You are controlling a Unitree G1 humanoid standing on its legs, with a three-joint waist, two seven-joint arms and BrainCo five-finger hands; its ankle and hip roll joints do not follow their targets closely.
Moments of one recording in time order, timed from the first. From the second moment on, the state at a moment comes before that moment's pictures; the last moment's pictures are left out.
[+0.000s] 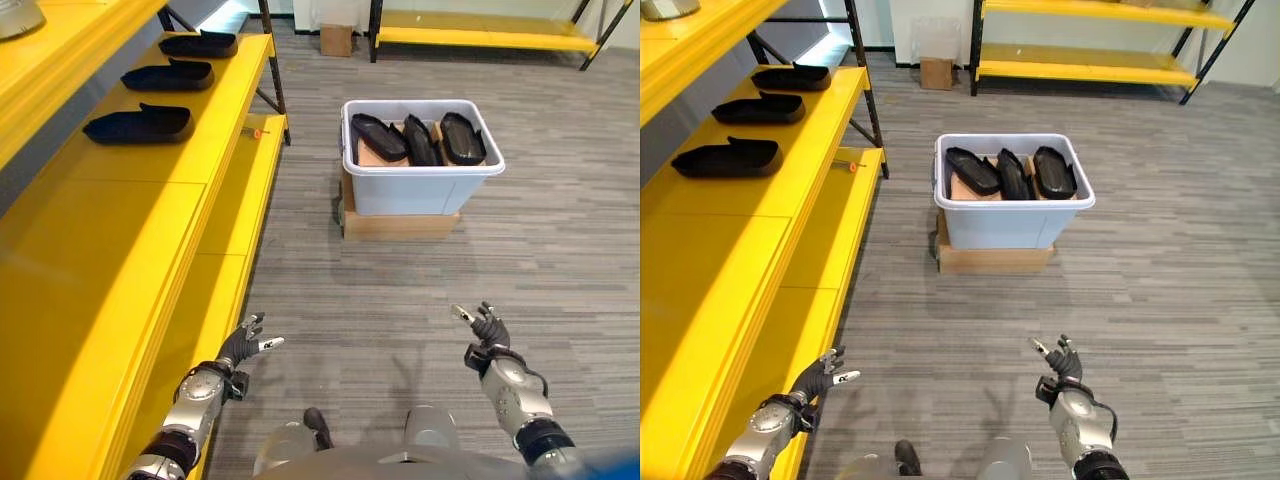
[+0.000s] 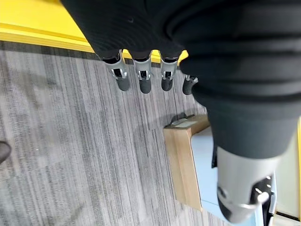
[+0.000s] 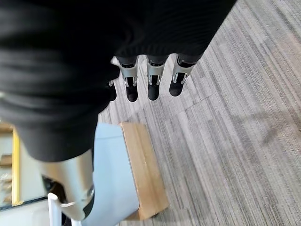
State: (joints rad) left arm -0.01 0.41 -0.25 0.76 -0.32 -0.15 -0.15; right arm -0.04 -0.24 0.13 0.65 0.57 -0.05 -0.30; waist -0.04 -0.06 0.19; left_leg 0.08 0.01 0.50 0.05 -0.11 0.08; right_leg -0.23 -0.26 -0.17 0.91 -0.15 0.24
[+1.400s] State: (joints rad) left arm 0.08 0.34 -0.20 0.78 -0.37 -0.21 -0.08; right arm 0.00 -0.35 0.16 0.72 0.49 -0.07 -0.29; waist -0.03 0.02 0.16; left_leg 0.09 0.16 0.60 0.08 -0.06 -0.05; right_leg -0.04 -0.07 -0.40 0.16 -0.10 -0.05
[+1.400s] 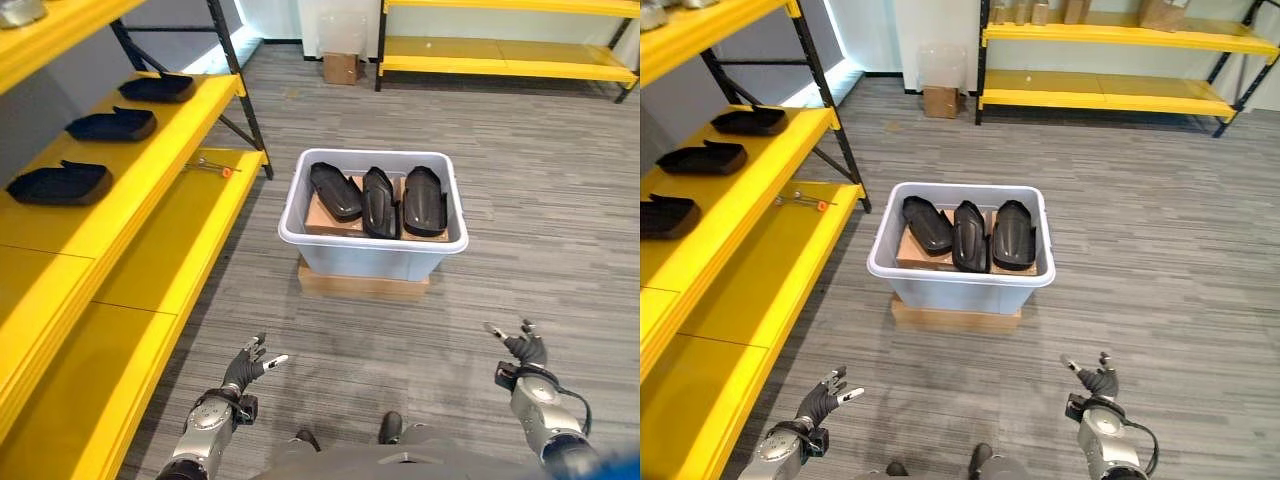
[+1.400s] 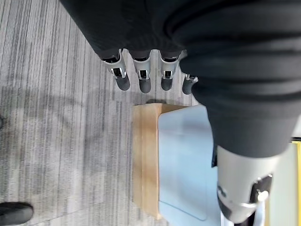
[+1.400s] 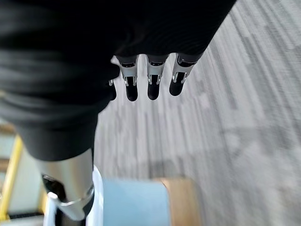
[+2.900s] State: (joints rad) left arm 0.04 0.32 -0.27 0.71 -0.26 -0.21 -0.09; right arm -0.03 -0.39 0.25 0.66 0.40 0.03 -0.14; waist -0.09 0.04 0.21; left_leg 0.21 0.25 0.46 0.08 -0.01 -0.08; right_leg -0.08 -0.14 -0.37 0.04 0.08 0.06
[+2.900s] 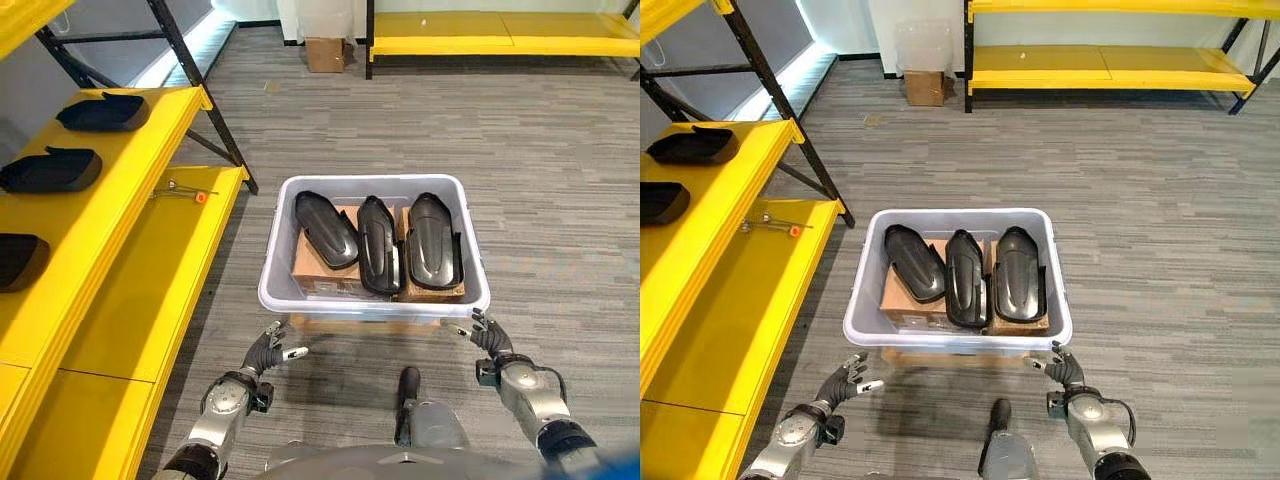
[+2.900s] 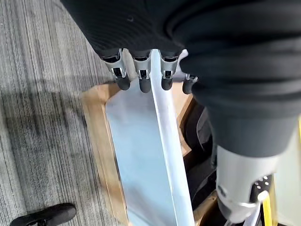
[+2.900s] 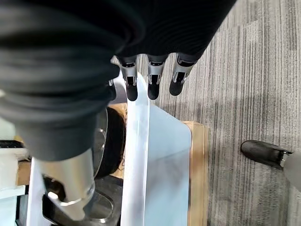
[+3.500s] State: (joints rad) left arm 0.08 0.40 -0.28 0.74 -0.24 -0.20 -0.15; right arm 0.08 -0.33 0.21 0.64 0.40 0.01 -0.17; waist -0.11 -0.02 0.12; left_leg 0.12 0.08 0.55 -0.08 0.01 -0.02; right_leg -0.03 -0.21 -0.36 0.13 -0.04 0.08
